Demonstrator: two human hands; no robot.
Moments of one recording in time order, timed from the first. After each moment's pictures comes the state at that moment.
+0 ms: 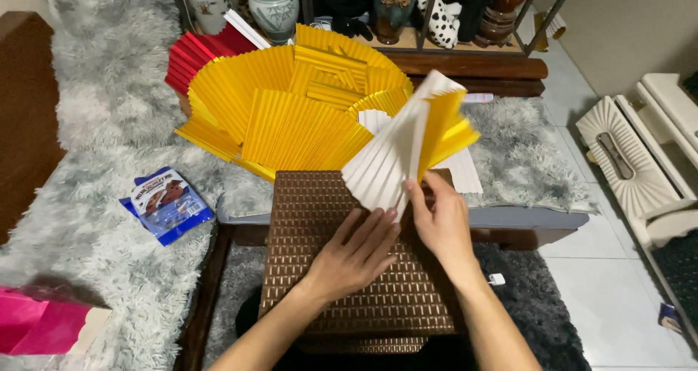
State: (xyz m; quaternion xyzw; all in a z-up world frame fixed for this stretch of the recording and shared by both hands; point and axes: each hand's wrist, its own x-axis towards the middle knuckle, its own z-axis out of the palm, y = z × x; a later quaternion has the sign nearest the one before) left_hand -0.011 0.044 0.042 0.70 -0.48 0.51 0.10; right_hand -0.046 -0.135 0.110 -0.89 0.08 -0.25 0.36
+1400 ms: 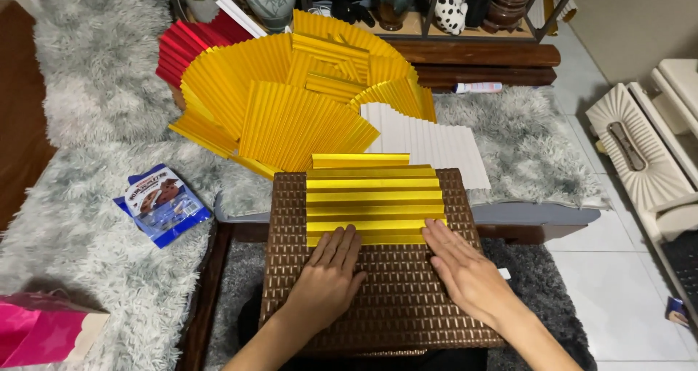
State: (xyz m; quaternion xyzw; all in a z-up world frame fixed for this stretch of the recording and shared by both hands) left_hand -0.014 0.085 -0.004 0.86 -0.46 0.13 0.17; right_hand -0.092 -0.201 0.015 -0.98 -0.14 -0.08 0.12
